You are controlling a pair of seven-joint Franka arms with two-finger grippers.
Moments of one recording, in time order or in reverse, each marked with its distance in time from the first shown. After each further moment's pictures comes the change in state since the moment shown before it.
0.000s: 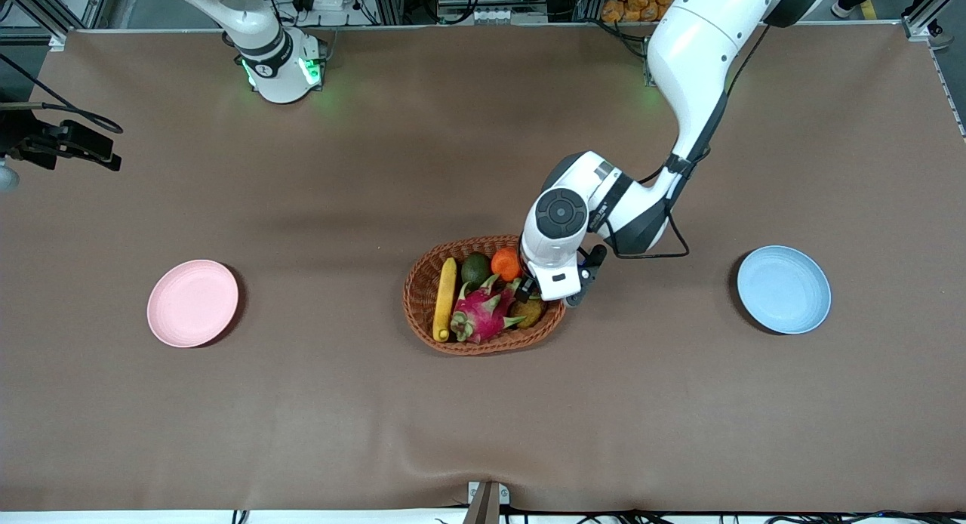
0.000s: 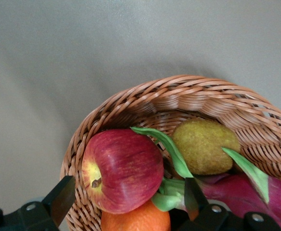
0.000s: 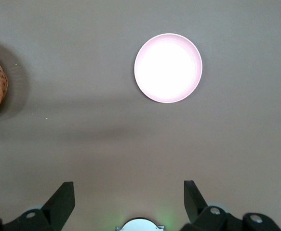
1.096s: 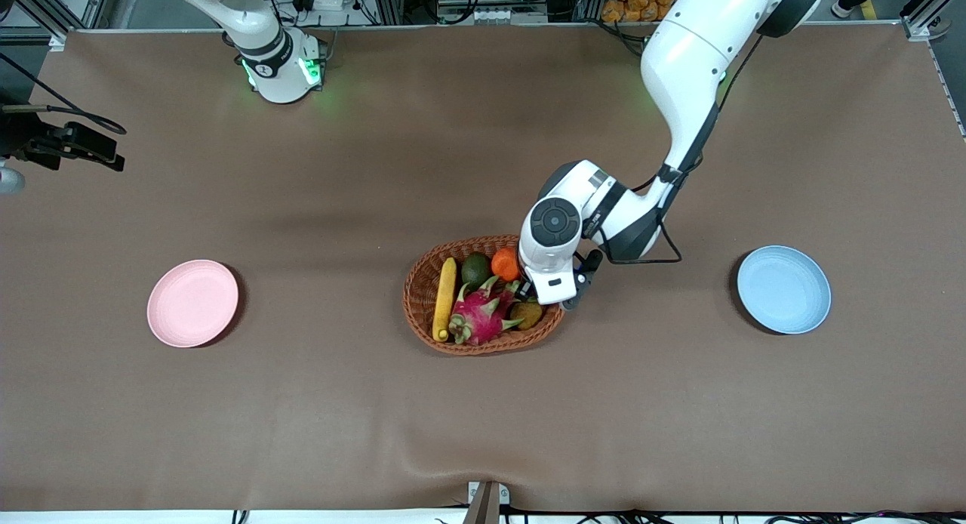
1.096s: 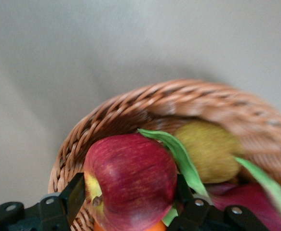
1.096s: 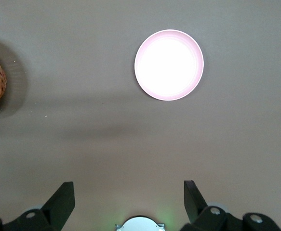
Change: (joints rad) left arm 0.004 0.024 0.007 0.035 0.020 -0.007 0.006; right arm 0.000 0.000 0.001 -0.014 0.003 0.000 0.000
